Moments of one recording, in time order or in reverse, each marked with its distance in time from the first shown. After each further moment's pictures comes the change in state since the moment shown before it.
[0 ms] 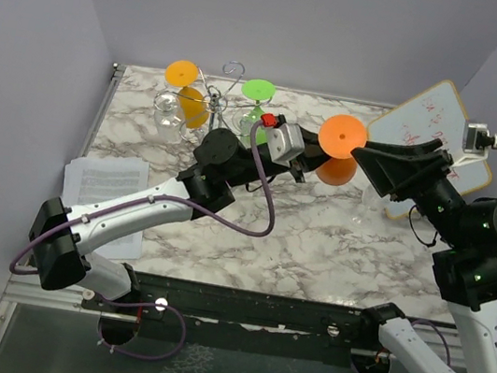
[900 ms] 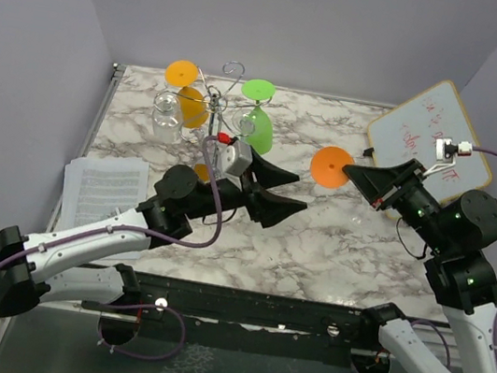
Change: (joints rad) left arm 0.001 -0.288 -0.405 -0.016 0.021 -0.375; right arm 0.001 -0.026 -0.086 -0.274 0.083 0.021
